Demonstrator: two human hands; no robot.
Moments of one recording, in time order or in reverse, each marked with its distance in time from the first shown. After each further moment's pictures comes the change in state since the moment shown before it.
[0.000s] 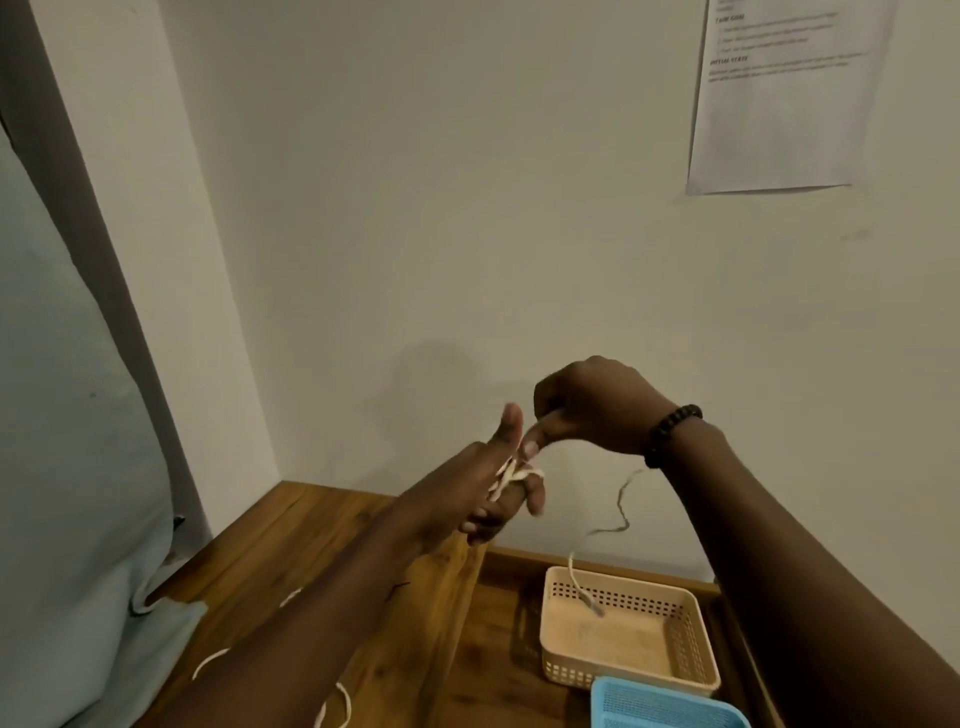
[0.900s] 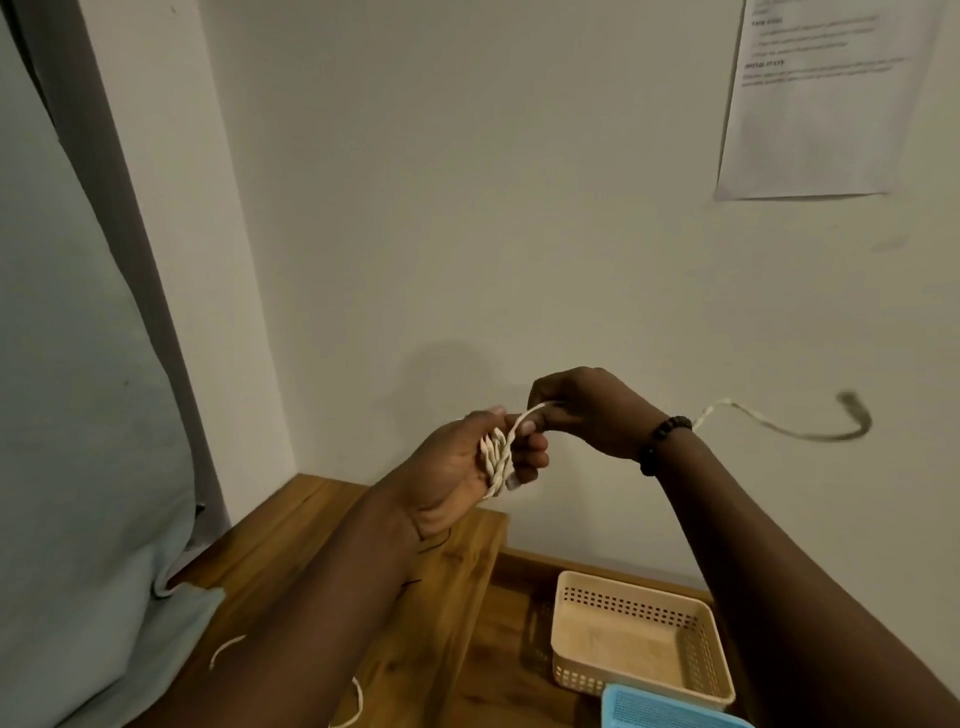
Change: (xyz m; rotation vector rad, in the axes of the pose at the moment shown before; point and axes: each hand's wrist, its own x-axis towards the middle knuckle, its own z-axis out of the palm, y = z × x) left_hand 0.000 -0.005 -0.024 -0.565 0.047 0.111; right_hand 0.020 -0.005 0.016 0.209 0.039 -0.035
